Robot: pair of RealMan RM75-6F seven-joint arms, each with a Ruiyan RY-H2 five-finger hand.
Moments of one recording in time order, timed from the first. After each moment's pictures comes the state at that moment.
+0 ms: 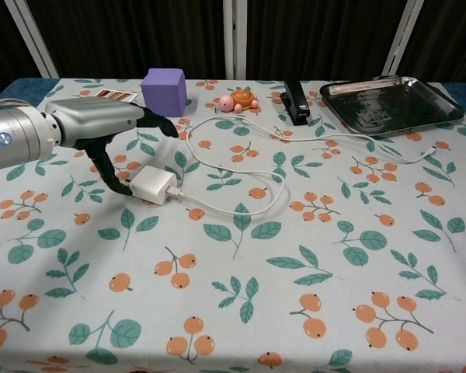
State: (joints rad) left arm -0.79 -1.55 -0.14 -1.32 1.31 0.74 0.18; right arm 0.05 -1.06 0.05 -1.75 -1.49 1.50 -0.09
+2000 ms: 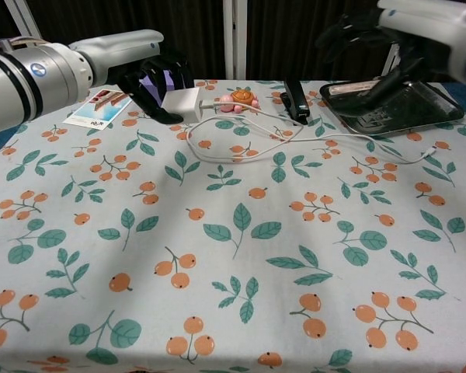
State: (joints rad) left arm -0.87 -1.59 -0.30 -1.51 0.94 0.93 0.34; right arm 0.60 -1.51 0.34 -1.94 -0.91 1.17 -0.49
